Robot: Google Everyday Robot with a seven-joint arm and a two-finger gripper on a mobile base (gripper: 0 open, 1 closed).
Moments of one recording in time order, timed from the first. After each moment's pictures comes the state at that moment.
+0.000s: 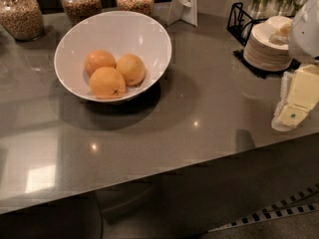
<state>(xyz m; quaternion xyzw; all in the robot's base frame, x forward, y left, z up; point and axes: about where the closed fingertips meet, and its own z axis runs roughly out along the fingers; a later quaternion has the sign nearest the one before) 0.438 -0.217 0.976 -0.60 0.78 -0.03 0.16</state>
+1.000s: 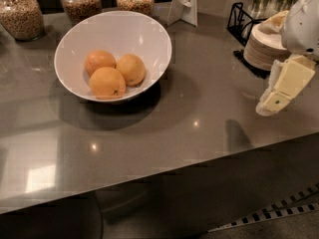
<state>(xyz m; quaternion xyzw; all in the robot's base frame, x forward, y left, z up) 0.471 -0.198 0.982 -0.61 0.75 0.01 0.25</state>
